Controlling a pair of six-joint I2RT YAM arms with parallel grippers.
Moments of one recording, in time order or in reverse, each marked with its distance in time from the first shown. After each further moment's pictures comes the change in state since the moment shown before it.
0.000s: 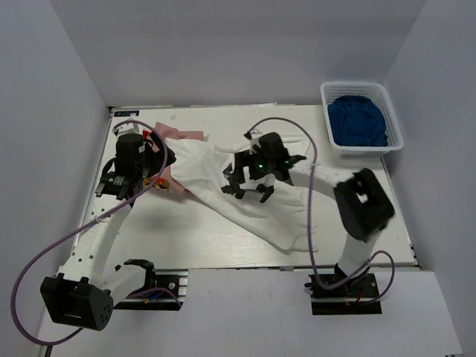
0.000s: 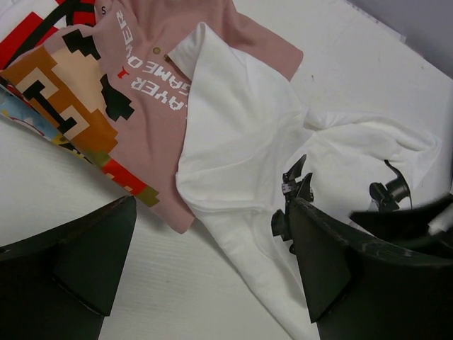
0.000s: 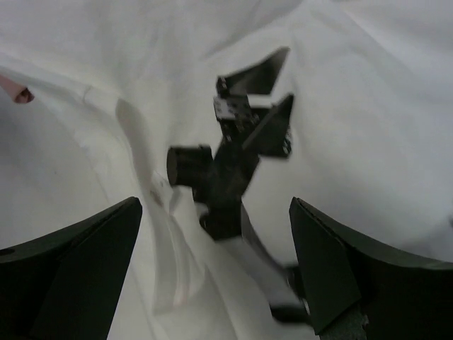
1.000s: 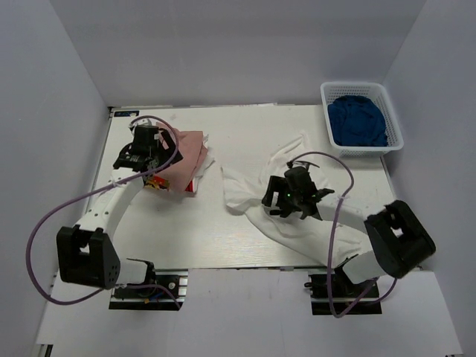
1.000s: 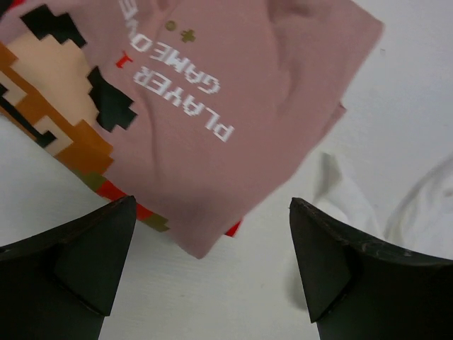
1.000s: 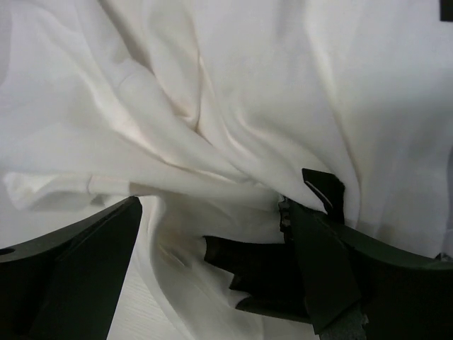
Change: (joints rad) left arm 0.000 0.263 0.048 0.021 0.006 0.018; right arm -0.012 -0.197 -0.412 0.048 0.211 0.366
